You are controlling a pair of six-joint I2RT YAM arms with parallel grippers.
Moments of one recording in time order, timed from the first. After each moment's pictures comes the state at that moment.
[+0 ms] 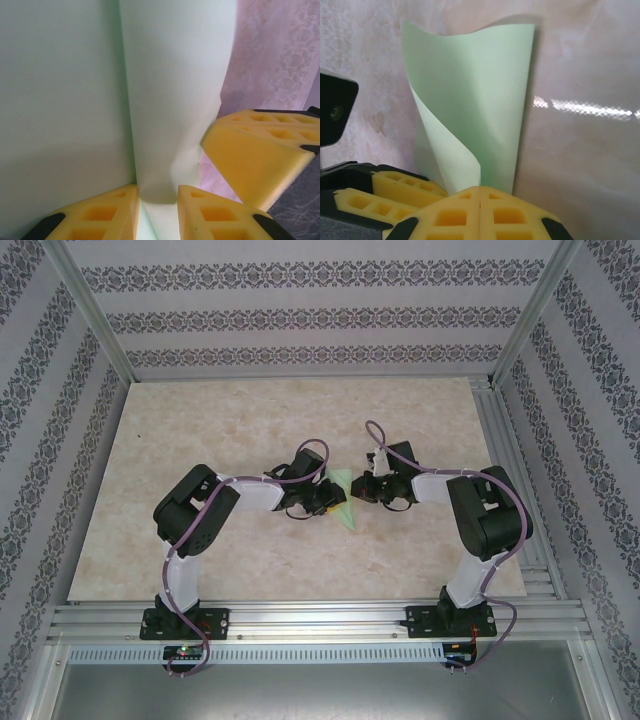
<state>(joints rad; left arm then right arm) -0.70 1.99 1.10 0.04 0.44 -1.13 0.30 1.78 0.80 0.02 -0.63 0.50</state>
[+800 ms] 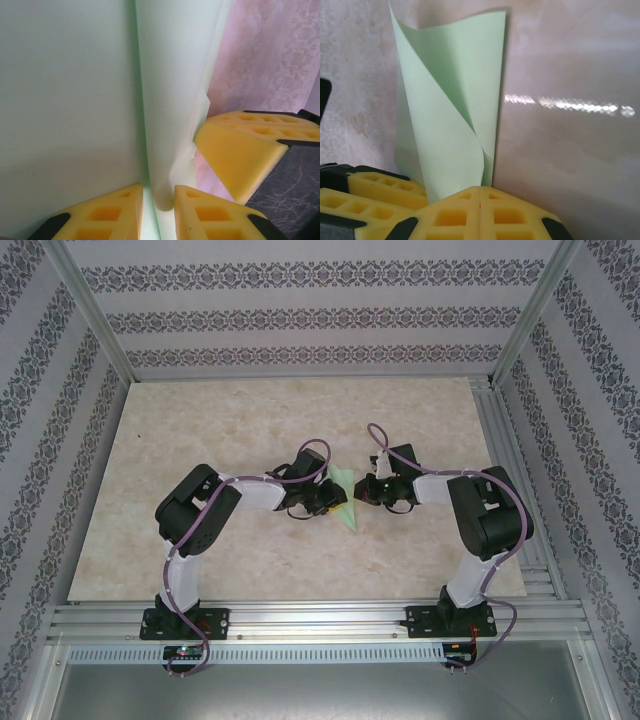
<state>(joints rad) -0.71 2.00 1.10 0.04 0.44 -1.13 0.29 1.78 0.78 0.01 -0.60 0.49</state>
